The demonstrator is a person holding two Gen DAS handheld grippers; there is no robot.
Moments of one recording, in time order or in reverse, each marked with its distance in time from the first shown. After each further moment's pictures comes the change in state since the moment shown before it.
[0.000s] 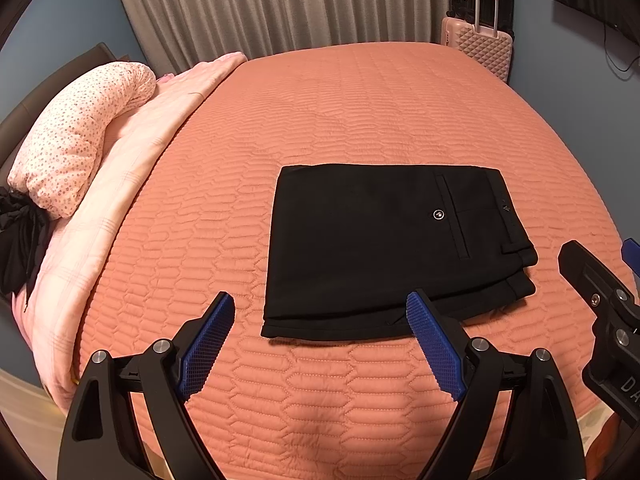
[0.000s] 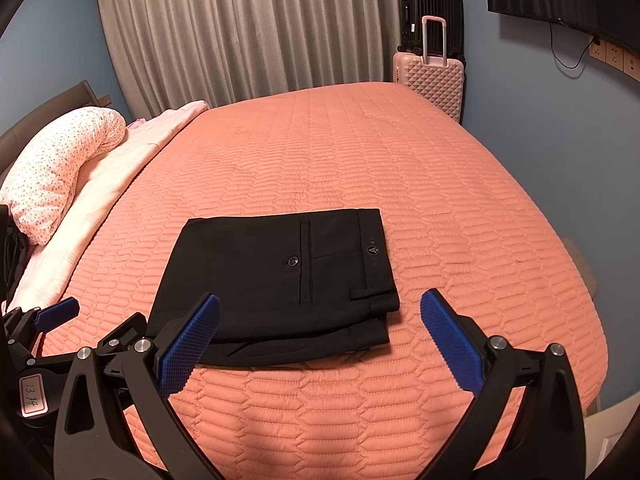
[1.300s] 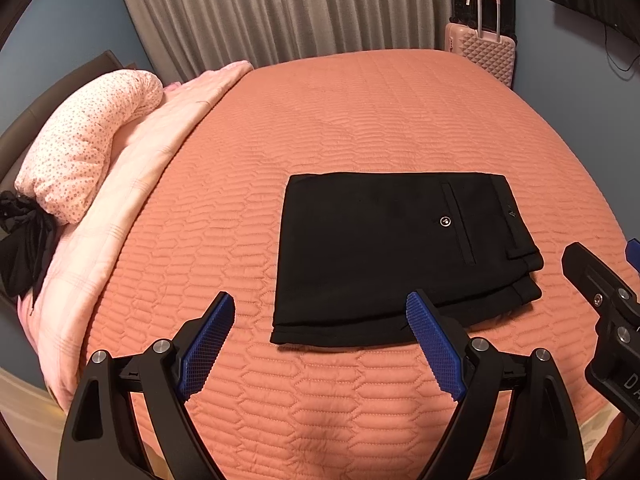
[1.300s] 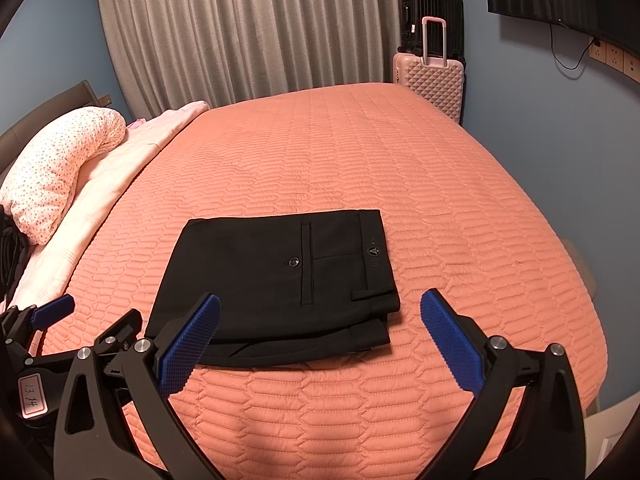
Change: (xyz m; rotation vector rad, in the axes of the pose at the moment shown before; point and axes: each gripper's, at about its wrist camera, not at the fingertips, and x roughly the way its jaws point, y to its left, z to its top) left arm -0.003 -0.003 -0.004 0.005 -0.037 0.032; right arm -0.002 0.002 -0.001 0.000 -0.004 -0.003
